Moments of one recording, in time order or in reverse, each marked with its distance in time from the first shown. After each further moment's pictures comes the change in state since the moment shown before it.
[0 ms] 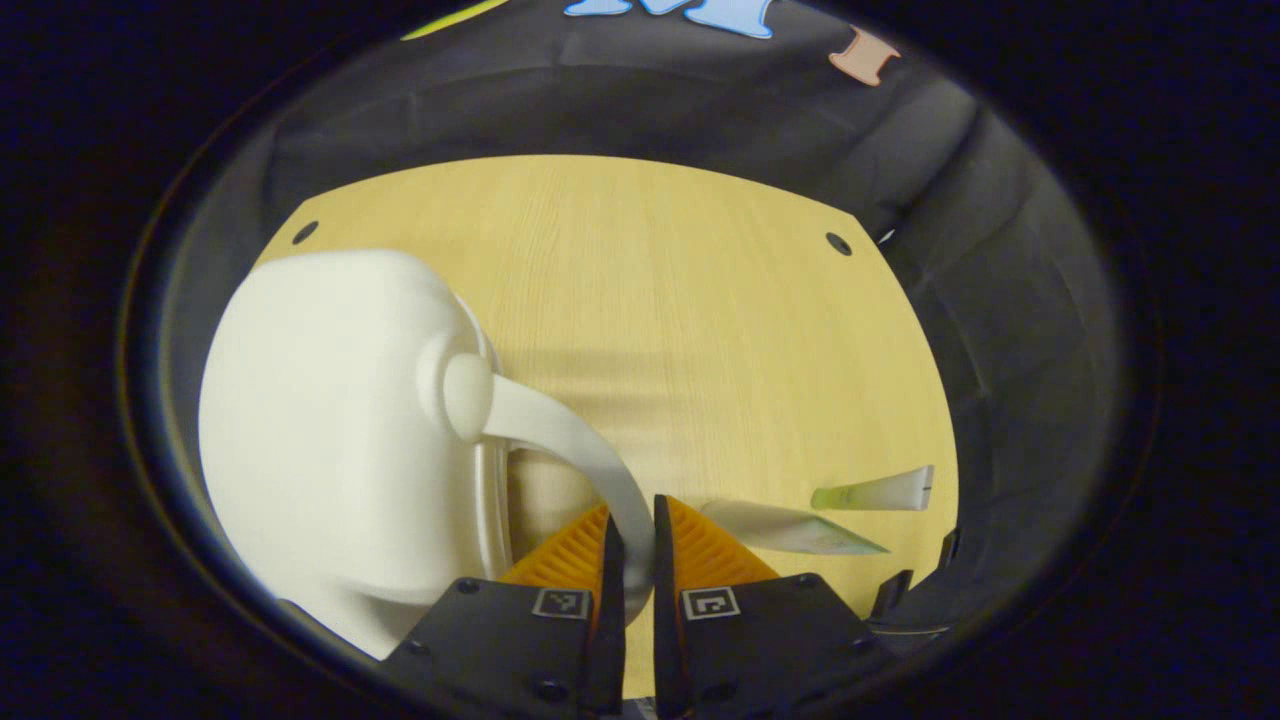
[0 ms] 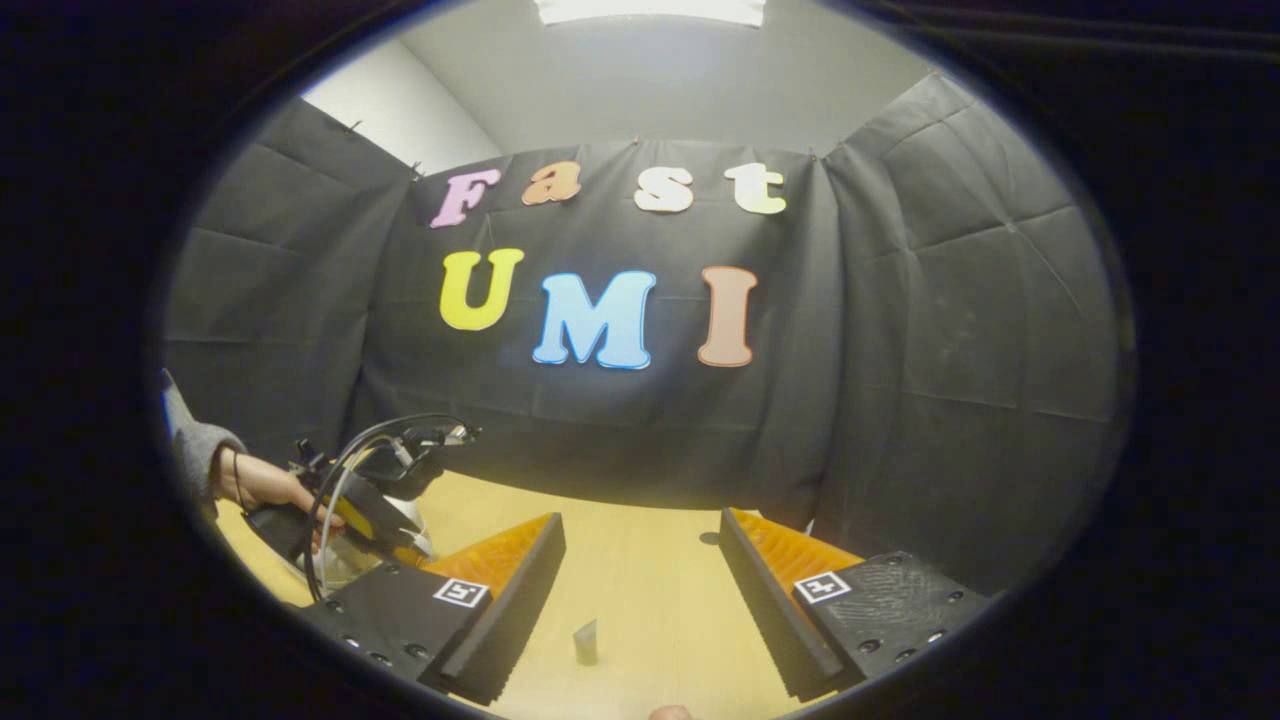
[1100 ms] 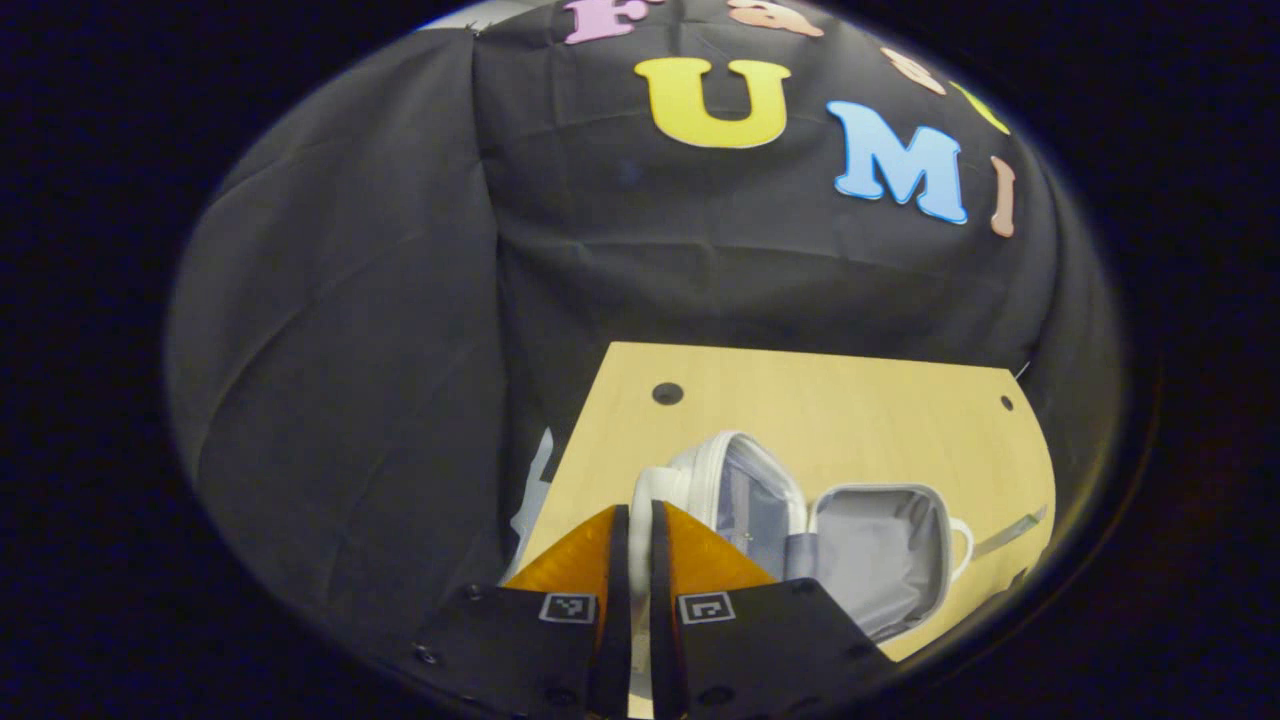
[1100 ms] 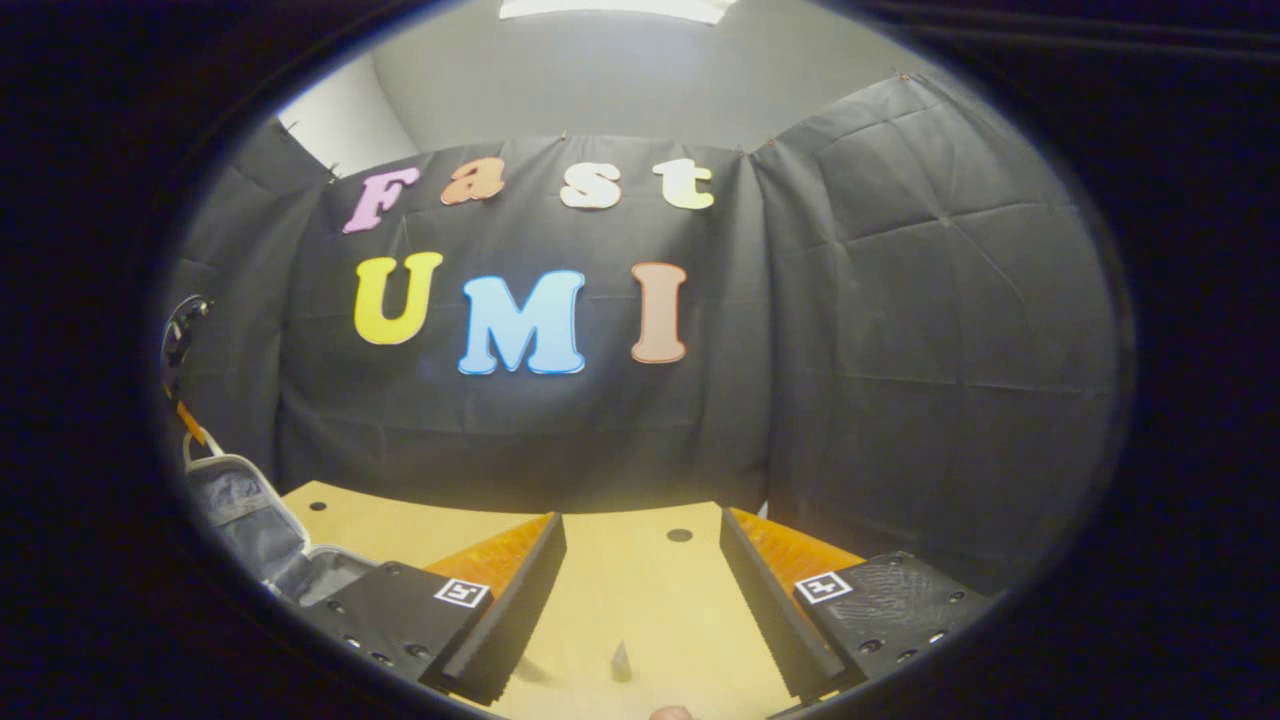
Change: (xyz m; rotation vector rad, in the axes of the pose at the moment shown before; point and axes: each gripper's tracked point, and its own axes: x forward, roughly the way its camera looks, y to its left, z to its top) left arm -0.263 0.512 0.084 -0.081 -0.420 0.364; right arm 0.020 0.023 0.014 0.084 0.039 -0.345
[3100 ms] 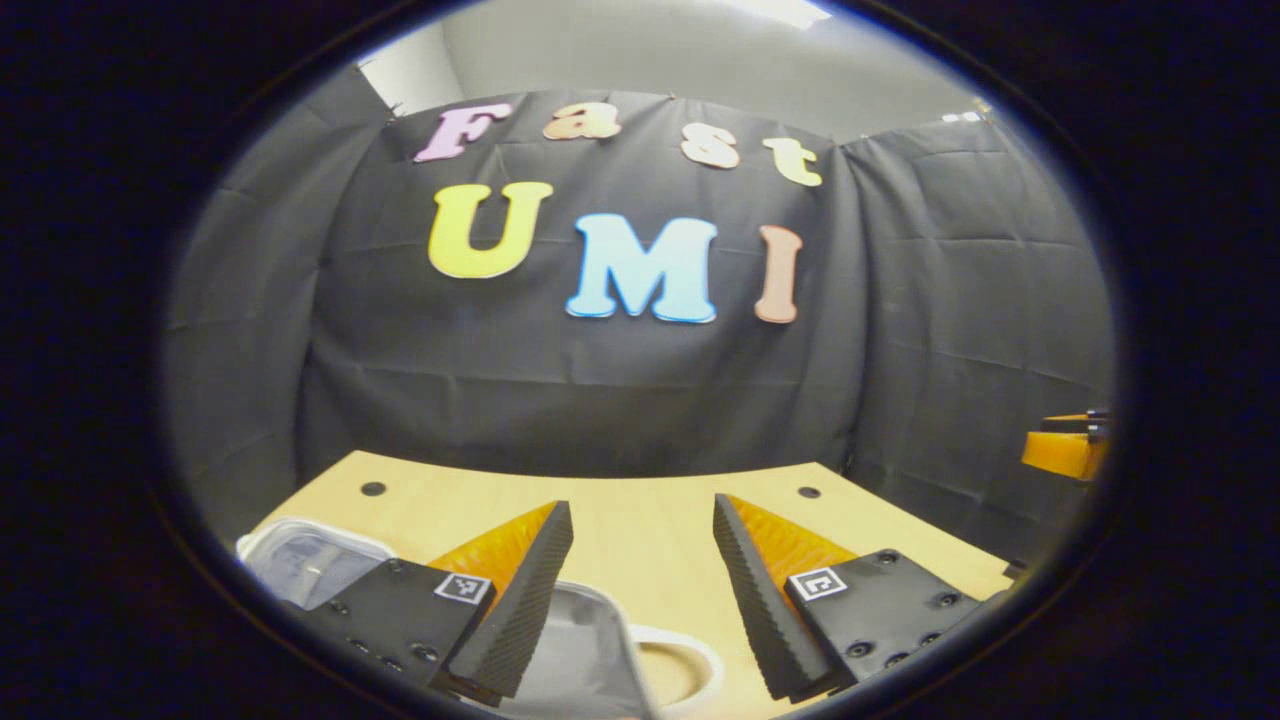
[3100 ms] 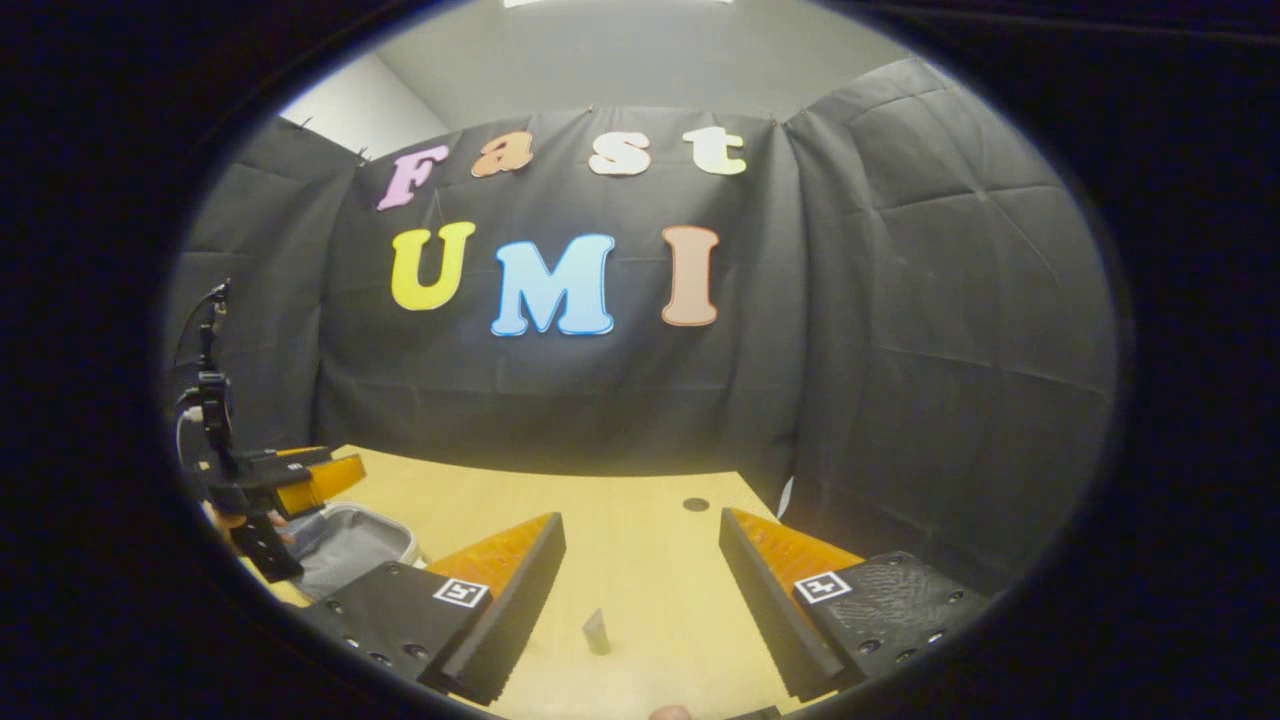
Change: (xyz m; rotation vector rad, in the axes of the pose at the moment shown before) left arm -0.069 -0.505 -0.058 0.071 -0.597 -0.504; right arm 0.010 -0.033 -0.030 -0.019 0.097 0.202
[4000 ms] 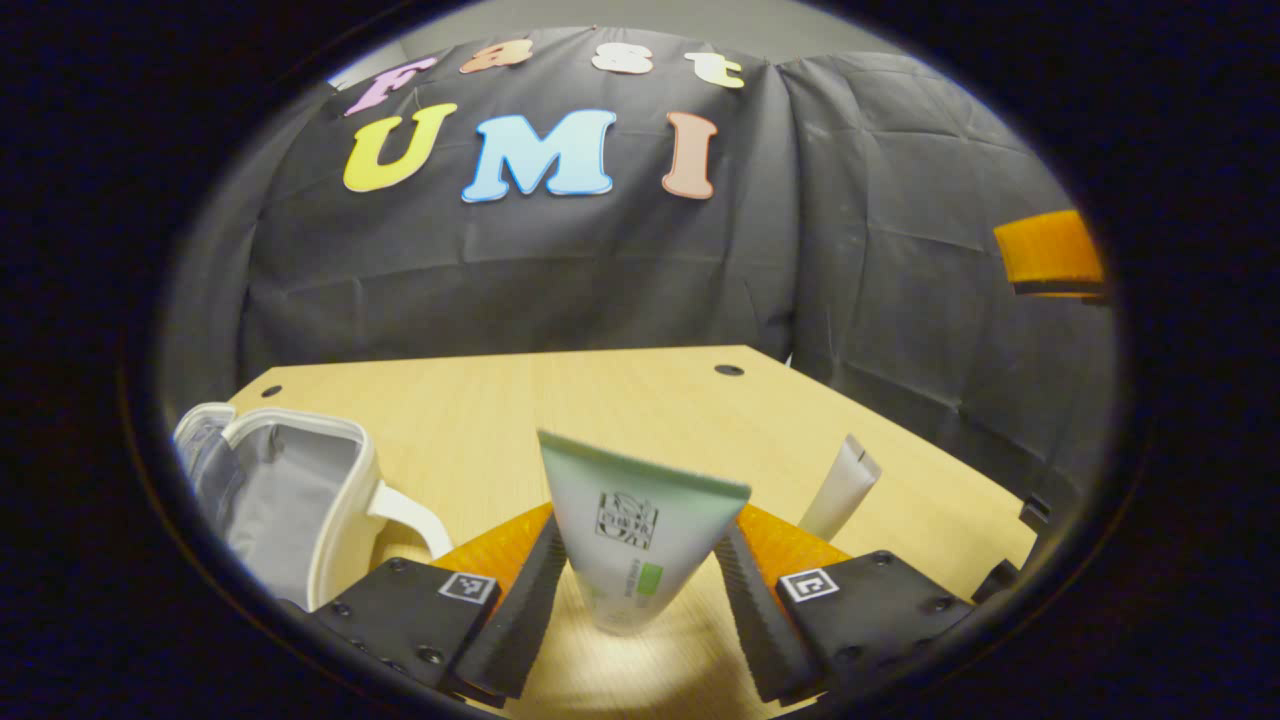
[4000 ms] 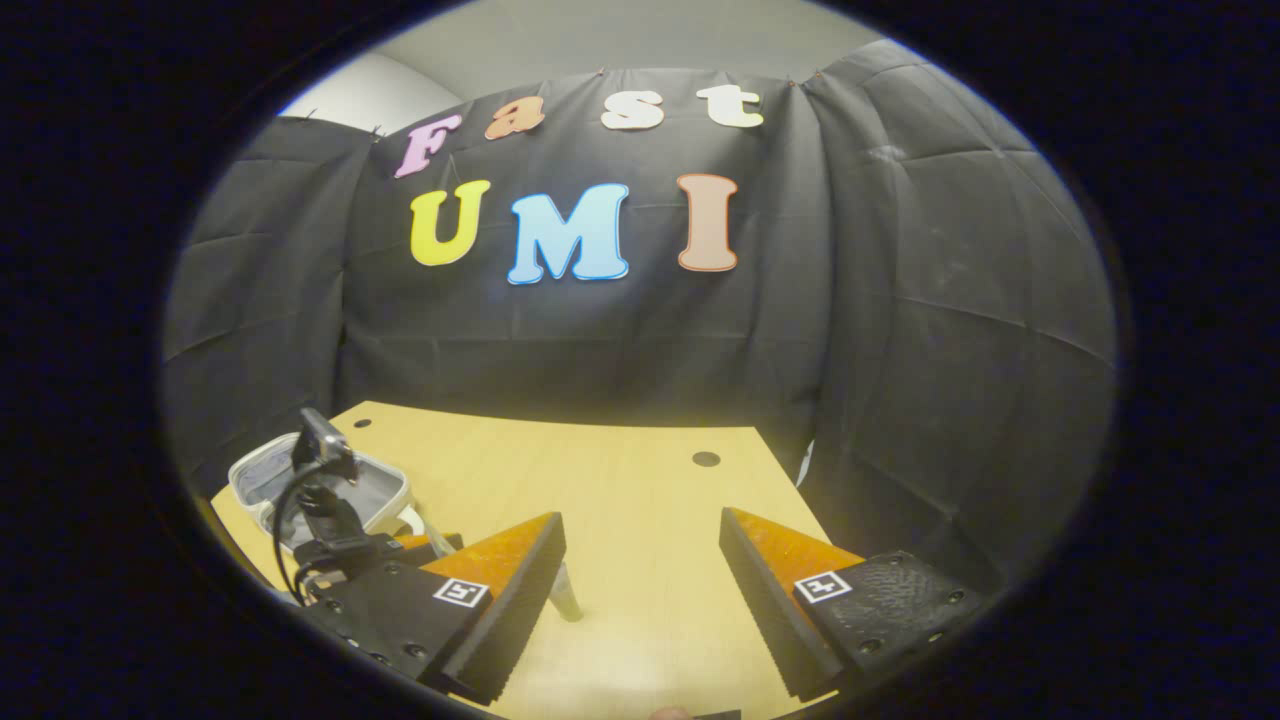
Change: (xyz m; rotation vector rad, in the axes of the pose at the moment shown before) left arm 0.052 -0.149 -0.236 0.052 0.260 -0.037; right arm 0.013 -0.019 -0.058 -0.028 0.131 0.108
